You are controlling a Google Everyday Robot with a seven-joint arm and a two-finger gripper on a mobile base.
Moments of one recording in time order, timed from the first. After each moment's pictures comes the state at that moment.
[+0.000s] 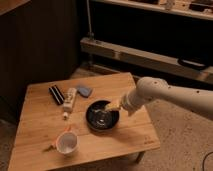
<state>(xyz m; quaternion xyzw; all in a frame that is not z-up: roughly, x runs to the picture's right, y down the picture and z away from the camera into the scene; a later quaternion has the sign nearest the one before) 0.066 0.111 0.752 -0.35 0.02 0.72 0.60</state>
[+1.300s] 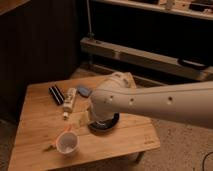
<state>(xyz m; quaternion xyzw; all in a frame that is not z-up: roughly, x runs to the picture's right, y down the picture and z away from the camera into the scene) -0.068 0.142 0.634 -0.29 0.04 0.57 0.77</state>
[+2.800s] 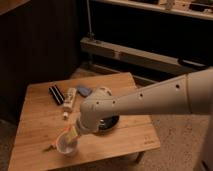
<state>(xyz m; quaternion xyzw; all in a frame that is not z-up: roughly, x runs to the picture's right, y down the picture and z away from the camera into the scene) -0.122 0.214 0.678 -0.38 0.03 0.52 0.76</state>
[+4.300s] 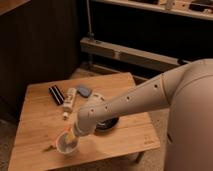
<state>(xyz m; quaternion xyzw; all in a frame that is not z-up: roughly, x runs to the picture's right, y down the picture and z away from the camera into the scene) -0.137 0.230 0.715 -0.37 0.04 0.53 0.76</state>
